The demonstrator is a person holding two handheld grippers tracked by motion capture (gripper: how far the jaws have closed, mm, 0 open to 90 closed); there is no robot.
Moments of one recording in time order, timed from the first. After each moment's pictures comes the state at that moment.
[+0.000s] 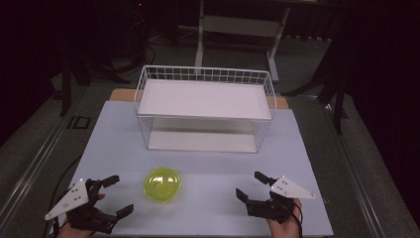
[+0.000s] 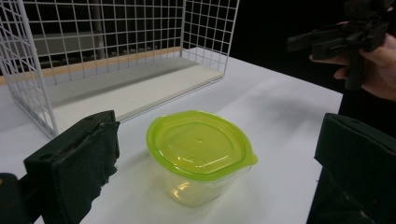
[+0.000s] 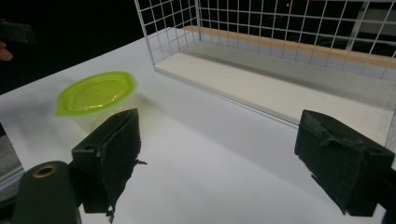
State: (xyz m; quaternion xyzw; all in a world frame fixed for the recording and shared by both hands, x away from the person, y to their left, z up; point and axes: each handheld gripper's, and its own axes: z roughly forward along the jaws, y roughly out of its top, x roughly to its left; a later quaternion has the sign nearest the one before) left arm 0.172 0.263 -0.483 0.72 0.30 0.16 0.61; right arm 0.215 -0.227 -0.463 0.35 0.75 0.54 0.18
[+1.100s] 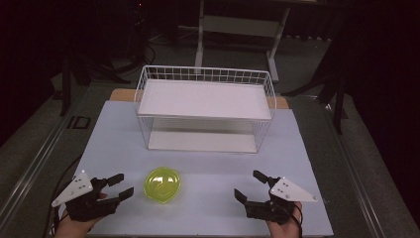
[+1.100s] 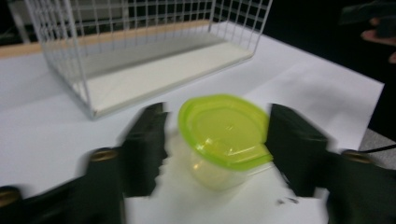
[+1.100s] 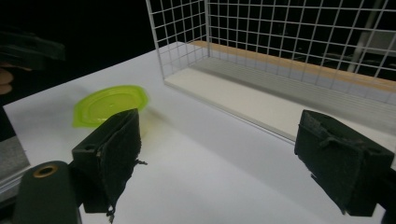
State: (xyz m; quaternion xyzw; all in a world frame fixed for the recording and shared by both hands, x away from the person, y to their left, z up) left arm 0.187 0.264 -0.474 0.74 0.36 0.16 0.54; right arm 0.208 -0.221 -0.451 0.33 0.74 0.56 0.19
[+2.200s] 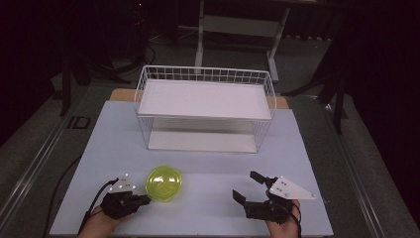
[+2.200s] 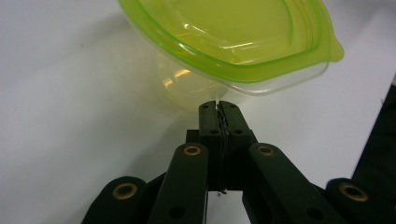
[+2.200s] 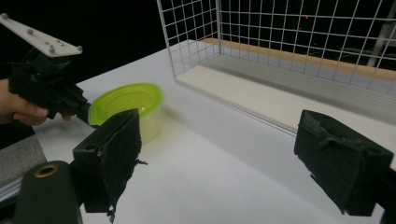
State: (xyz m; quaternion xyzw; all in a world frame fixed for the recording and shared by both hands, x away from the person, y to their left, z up) left arm 0.219 0.209 -0.524 0.83 0.39 0.05 0.39; right arm 0.210 -0.220 -0.454 0.32 0.74 0.56 0.16
